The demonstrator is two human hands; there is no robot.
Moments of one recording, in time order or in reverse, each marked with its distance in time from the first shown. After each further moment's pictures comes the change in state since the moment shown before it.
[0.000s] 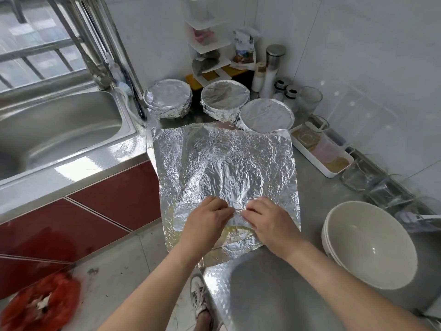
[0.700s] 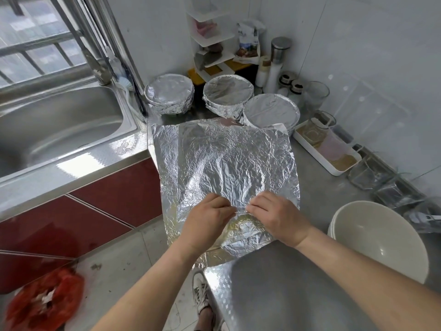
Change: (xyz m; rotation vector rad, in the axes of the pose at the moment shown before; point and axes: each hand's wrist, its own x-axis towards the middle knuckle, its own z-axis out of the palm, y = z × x) left_hand 0.006 -0.008 -0.001 -0.009 -0.042 0.028; right_hand 0.010 0.027 0.001 -0.081 -0.043 -0.241
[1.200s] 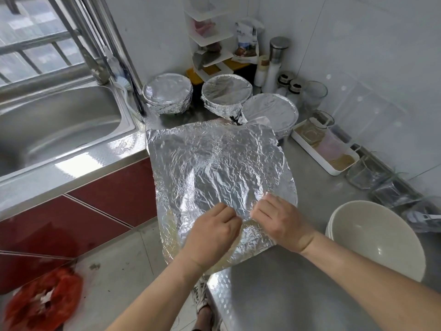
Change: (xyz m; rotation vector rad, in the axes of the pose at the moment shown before) left_hand -0.007 0.031 -0.007 0.172 0.042 0.148; right_hand -0.011 -0.003 -0.003 -0.122 0.117 -0.041
